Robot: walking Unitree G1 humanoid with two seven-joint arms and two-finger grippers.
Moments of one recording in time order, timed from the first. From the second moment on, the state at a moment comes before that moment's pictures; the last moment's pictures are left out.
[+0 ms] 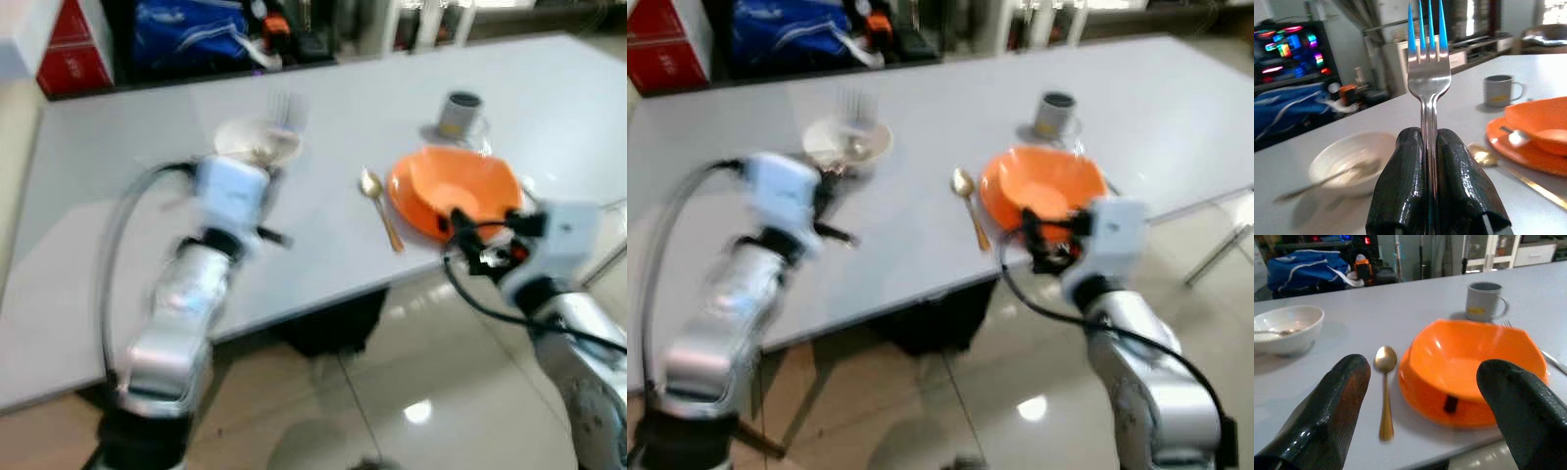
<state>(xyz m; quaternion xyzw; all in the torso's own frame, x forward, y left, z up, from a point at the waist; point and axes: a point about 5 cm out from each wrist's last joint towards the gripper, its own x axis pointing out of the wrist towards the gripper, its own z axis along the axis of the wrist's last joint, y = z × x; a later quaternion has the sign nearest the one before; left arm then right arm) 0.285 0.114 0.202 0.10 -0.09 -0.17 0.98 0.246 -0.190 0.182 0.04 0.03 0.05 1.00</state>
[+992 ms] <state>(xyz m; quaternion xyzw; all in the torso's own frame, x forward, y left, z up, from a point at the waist) 0.289 0.110 0.223 0.14 -0.08 -0.25 0.95 0.212 -0.171 0.170 0.08 0.03 0.10 0.99</state>
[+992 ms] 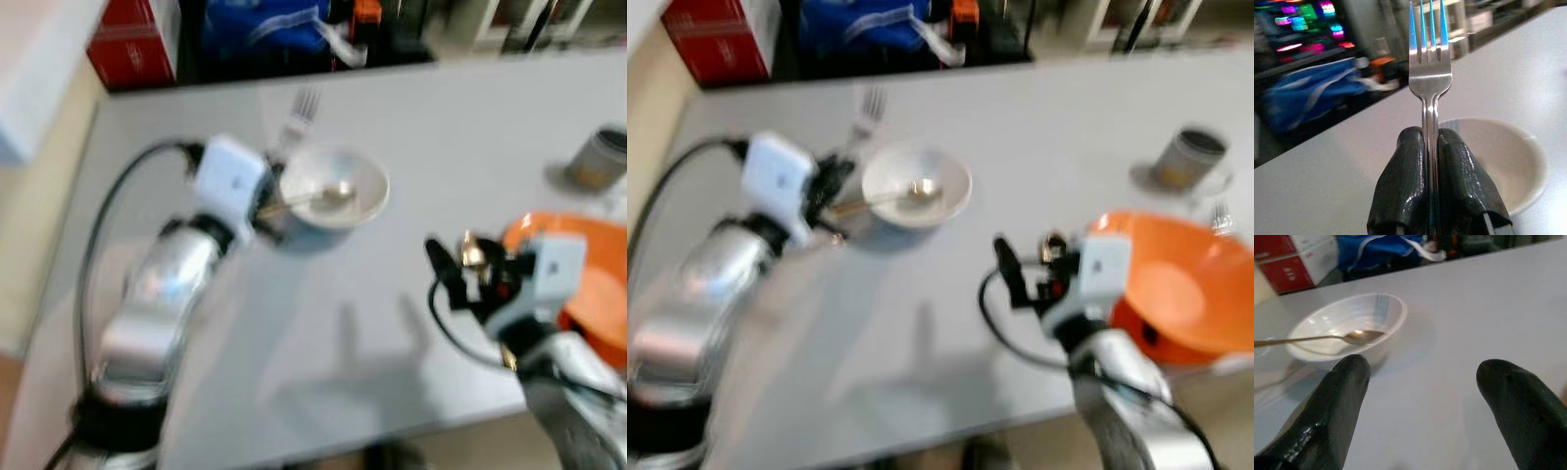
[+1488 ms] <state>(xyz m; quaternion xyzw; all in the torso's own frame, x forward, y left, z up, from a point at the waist) 0.372 0.072 0.212 0.12 0.06 -0.35 0.93 0.201 -0.174 0.180 0.06 0.04 0.11 0.99</state>
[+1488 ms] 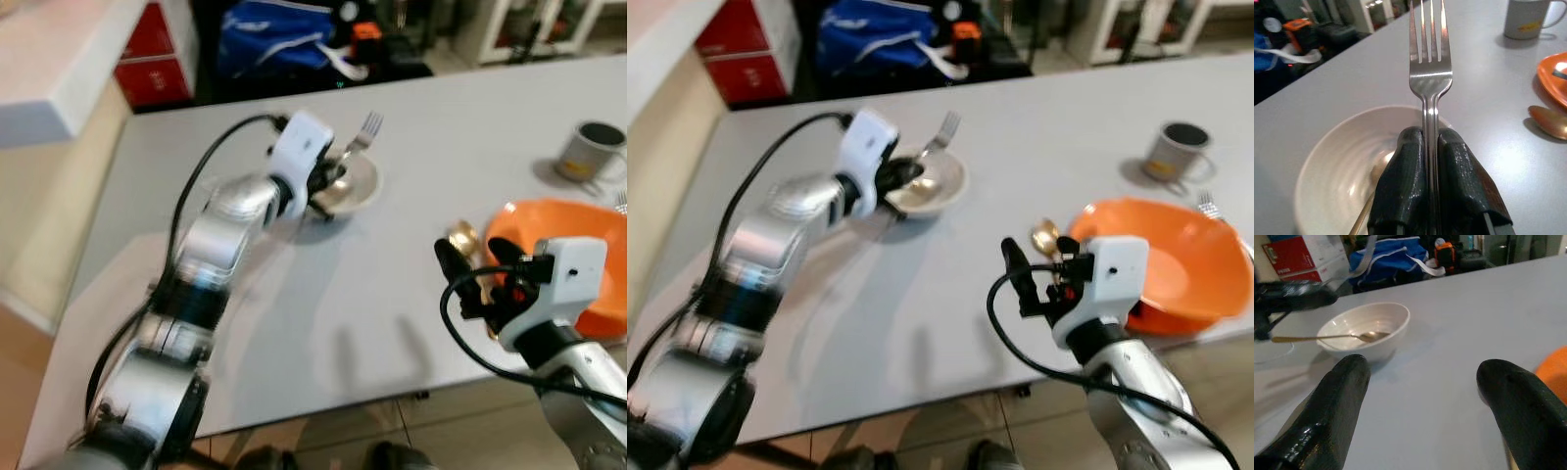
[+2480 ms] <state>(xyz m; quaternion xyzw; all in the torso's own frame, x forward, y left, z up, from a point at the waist) 0.404 0.084 0.194 0.18 0.17 -0.35 0.91 0.181 -0.161 0.180 0.02 0.12 0.21 0.97</state>
